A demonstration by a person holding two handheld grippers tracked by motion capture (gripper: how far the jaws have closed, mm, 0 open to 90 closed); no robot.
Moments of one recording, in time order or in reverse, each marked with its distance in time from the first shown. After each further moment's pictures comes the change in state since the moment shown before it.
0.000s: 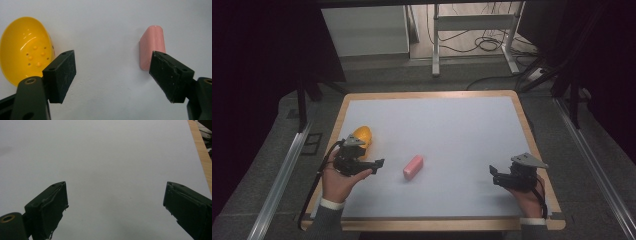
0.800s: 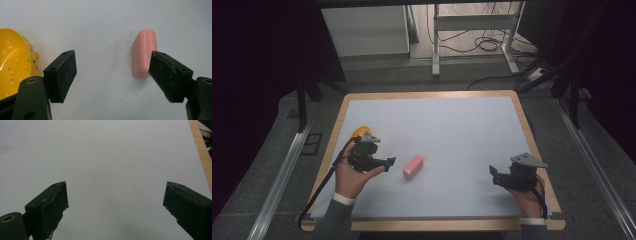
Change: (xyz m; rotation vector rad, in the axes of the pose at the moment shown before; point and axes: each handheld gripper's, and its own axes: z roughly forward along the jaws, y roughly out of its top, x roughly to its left) left arm -0.019 0.019 0.020 0.039 -0.008 0.054; right arm 0.000 0.000 0.001 0.008 -0.005 0.000
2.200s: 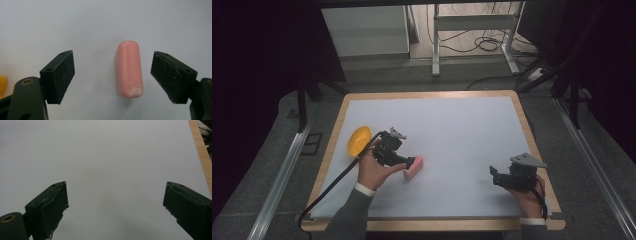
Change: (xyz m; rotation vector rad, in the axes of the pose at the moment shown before) left arm -0.034 0.035 0.044 0.092 -0.039 0.093; right arm 0.000 -0.001 0.002 0.022 -0.012 -0.004
